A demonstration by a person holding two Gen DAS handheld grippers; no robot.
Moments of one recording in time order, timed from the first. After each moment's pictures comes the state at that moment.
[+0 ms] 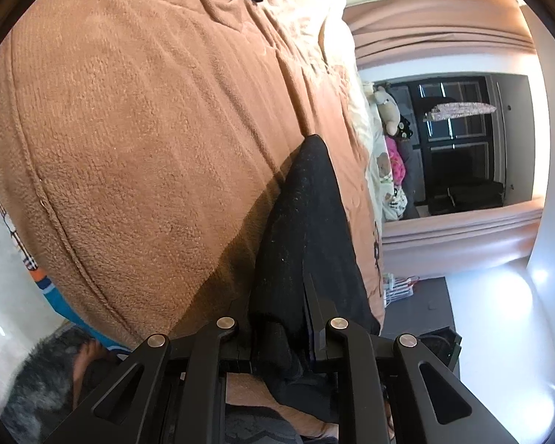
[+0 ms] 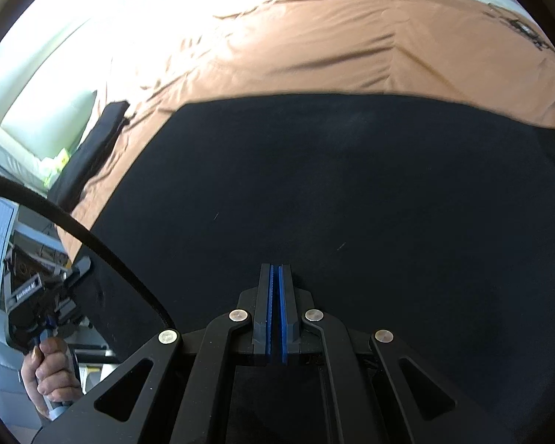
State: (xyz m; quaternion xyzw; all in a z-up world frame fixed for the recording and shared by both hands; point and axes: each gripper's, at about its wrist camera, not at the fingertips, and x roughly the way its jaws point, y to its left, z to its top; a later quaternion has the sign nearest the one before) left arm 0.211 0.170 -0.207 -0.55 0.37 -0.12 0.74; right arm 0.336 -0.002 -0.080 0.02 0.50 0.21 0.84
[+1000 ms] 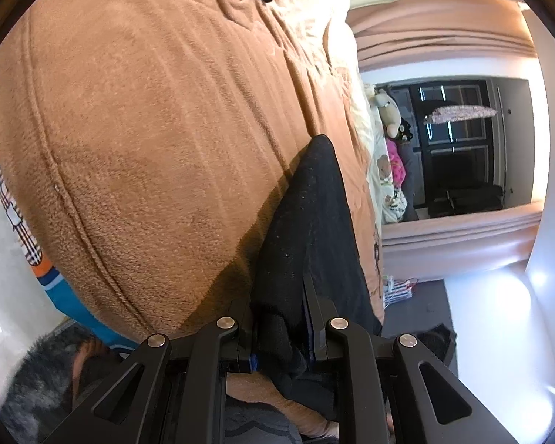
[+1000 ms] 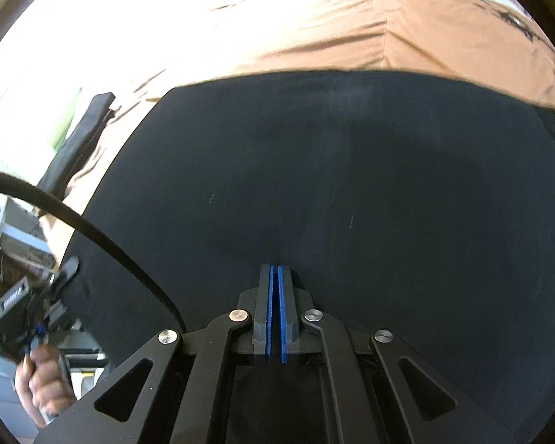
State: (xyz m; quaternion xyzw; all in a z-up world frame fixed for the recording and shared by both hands) left arm 0.206 0.172 -0.219 -0.56 0.36 -0.12 0.73; right arm 0.360 0.025 -0.098 0.01 0.50 0.17 0.85
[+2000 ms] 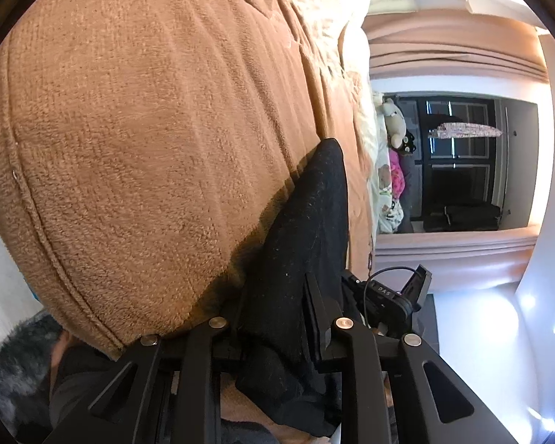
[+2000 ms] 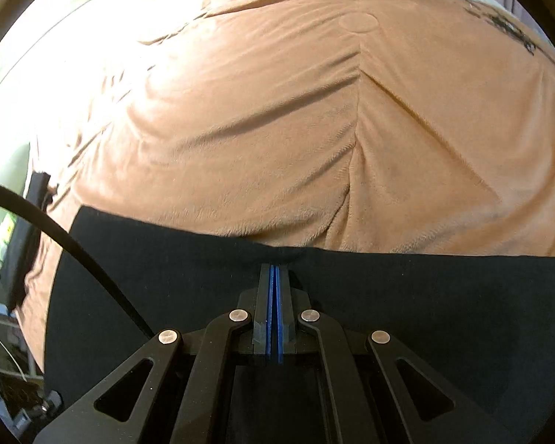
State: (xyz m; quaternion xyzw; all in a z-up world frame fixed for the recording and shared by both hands) left arm 0.215 0.165 -0.225 -0.59 0.36 -0.11 0.71; right arm 0.485 0.032 -0.108 0.05 0.50 0.11 0.86
